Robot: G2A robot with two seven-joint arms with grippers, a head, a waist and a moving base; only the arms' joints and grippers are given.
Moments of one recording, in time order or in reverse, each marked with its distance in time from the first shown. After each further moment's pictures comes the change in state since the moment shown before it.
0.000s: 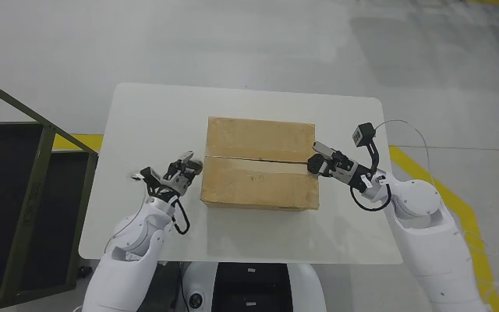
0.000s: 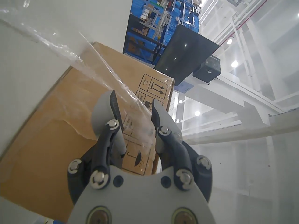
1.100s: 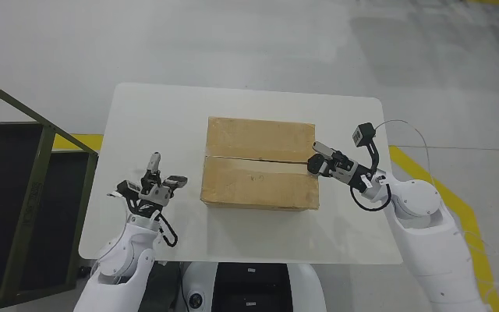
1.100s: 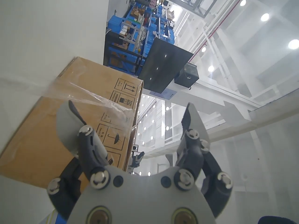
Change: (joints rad) left arm 0.175 -0.009 -0.095 -0.108 -0.031 -0.200 0.050; right arm 0.000 0.000 0.000 0.000 0.000 0.000 0.000
